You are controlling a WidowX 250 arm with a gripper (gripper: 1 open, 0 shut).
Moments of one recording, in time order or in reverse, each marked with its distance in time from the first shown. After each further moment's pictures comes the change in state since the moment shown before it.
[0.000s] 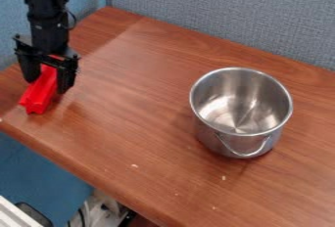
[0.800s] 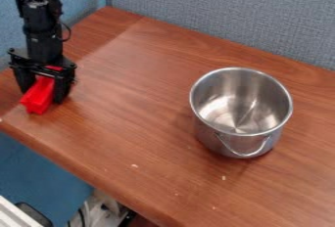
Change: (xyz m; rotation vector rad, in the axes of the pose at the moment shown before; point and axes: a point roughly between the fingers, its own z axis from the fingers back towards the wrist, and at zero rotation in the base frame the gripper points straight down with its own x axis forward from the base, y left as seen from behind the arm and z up) arm -0.008 0.006 -0.017 -0.033 0.019 0.132
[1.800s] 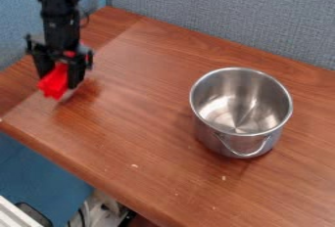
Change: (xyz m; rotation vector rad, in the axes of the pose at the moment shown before) arm 0.010 -0.031 0.039 0.012 -0.063 -0.052
